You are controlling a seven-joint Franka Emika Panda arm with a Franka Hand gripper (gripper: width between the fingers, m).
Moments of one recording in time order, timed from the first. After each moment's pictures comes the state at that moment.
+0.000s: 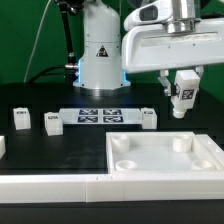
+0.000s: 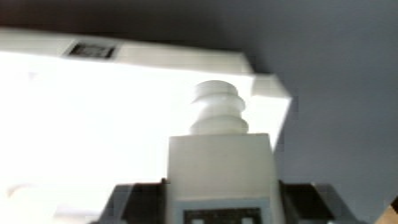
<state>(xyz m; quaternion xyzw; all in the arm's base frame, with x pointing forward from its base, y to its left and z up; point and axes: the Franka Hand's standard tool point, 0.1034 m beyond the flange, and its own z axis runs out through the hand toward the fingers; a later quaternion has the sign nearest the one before) 0.498 0.112 0.103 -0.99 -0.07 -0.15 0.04</state>
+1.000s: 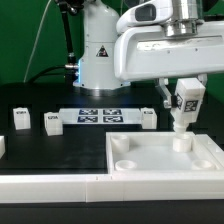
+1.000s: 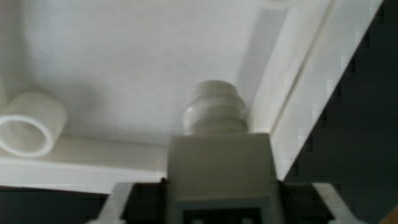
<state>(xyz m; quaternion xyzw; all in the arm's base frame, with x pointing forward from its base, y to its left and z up) 0.588 0.100 0.098 -0.98 -0.09 -0.17 0.04</state>
